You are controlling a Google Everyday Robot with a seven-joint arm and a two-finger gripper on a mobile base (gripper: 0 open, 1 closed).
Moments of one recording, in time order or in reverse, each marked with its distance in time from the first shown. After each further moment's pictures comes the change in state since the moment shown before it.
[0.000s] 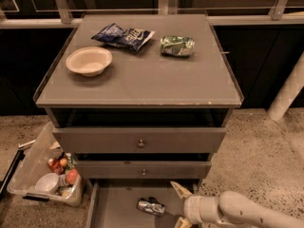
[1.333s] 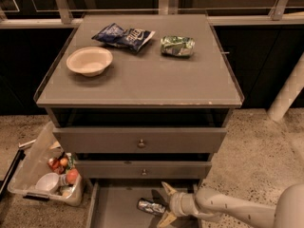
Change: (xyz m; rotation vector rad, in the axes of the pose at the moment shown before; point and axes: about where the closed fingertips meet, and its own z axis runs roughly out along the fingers) arm 0.091 -0.017 0.128 -0.015 0.060 0.107
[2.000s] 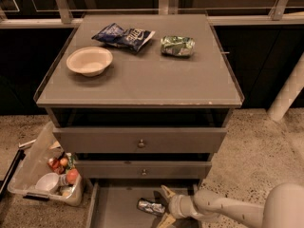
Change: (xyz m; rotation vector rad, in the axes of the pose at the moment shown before) arm 0.026 0.006 0.025 -0.027 0.005 0.038
